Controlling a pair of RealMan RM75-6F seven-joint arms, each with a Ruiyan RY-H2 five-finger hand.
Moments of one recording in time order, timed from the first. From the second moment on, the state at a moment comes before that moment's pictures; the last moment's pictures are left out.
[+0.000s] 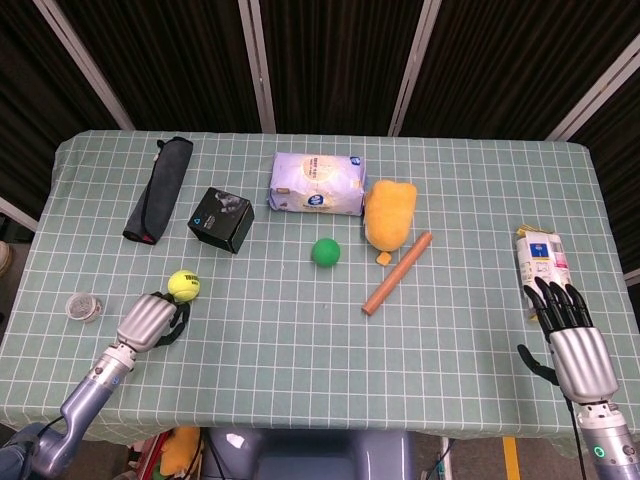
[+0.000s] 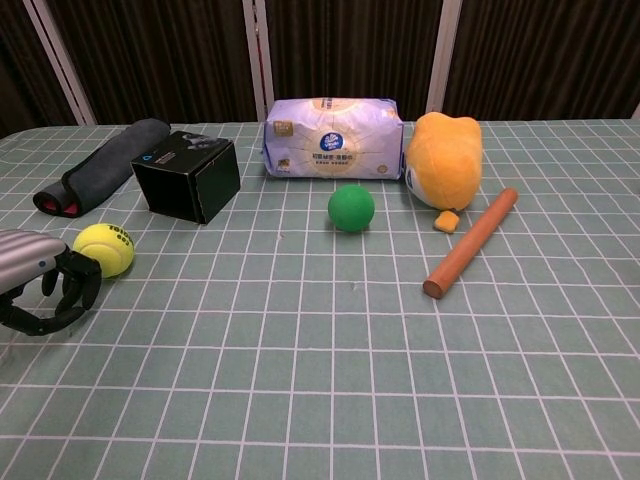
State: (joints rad) left arm -0.43 -1.60 0.00 -1.03 1.64 1.12 -0.10; right arm 0.11 -1.18 0.03 -1.49 -1.65 1.55 0.02
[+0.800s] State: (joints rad) left arm -0.56 -1.62 -0.03 -0.98 1.60 1.01 -0.11; right arm 0.11 -1.18 0.02 -1.48 -1.68 1.57 0.06
